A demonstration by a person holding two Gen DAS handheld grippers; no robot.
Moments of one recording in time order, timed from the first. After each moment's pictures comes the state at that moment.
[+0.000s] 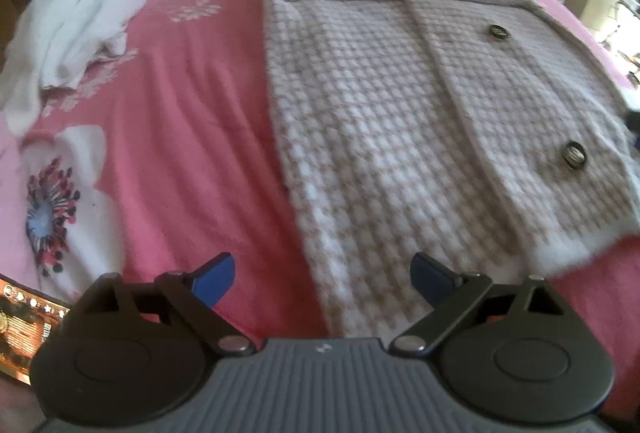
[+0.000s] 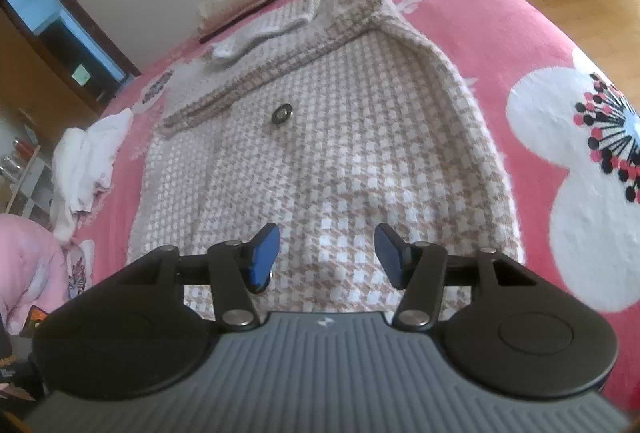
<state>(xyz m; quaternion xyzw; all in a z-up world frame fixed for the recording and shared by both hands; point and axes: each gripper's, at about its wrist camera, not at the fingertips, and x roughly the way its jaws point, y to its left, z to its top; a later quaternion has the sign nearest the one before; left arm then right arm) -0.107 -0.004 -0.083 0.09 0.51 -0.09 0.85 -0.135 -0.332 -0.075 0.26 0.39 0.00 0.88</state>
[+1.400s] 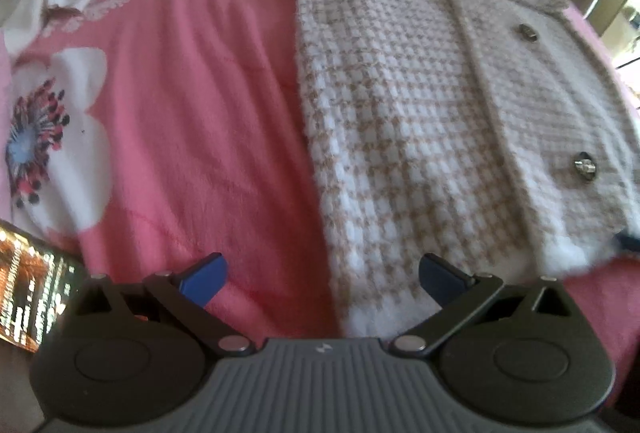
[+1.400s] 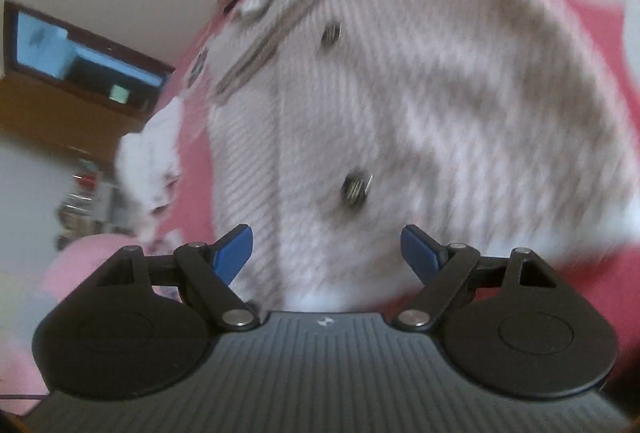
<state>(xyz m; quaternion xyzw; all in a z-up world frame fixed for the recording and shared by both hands) -0.104 0.022 -0.097 0.00 0.56 -0.09 0.82 -0.153 -0.299 -0.100 0.44 0.45 0.08 0.77</state>
